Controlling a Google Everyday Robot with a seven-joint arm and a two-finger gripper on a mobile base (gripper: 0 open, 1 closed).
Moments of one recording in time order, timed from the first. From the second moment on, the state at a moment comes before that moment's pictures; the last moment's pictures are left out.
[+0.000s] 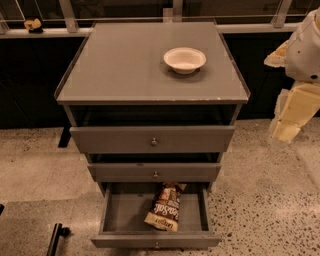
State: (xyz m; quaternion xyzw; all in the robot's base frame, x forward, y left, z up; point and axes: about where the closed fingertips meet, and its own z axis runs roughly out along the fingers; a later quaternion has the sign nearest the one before) arm 0.438 -0.216 0.977 -0.60 0.78 -0.04 0.16
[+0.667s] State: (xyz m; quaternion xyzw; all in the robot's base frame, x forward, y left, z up) arm 0.421 -0.217 0.985 -0.61 0.78 -0.04 0.17
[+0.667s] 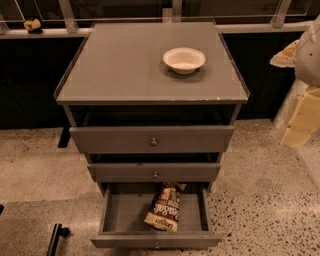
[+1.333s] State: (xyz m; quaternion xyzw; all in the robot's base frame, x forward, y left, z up) arm 0.353 -0.219 0.945 -0.61 0.77 -0.06 0.18
